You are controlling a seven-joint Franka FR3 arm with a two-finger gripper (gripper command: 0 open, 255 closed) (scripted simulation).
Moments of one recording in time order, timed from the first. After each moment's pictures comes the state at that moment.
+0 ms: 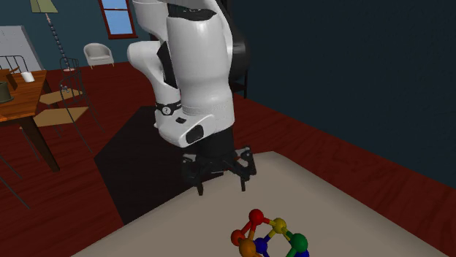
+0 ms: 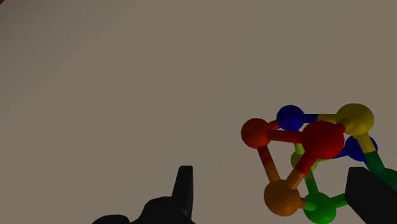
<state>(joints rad) 0.15 0.26 0.26 -2.15 0.01 2.51 0.39</state>
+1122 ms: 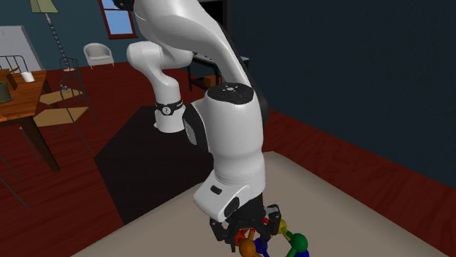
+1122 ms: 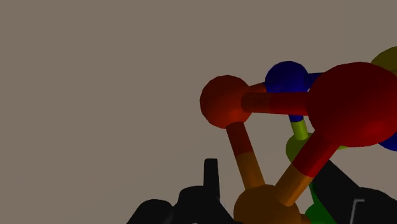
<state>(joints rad) 0.26 0.63 0.20 -1.87 -0.11 2.64 0.50</state>
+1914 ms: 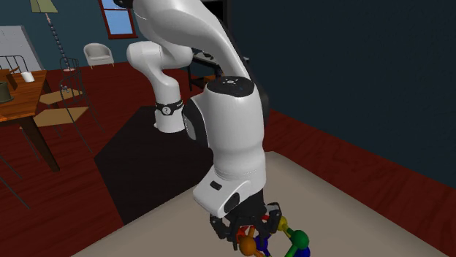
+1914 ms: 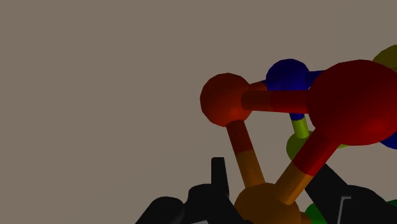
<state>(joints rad) 0.26 0.61 0.20 -1.87 -0.11 2.62 0.50</state>
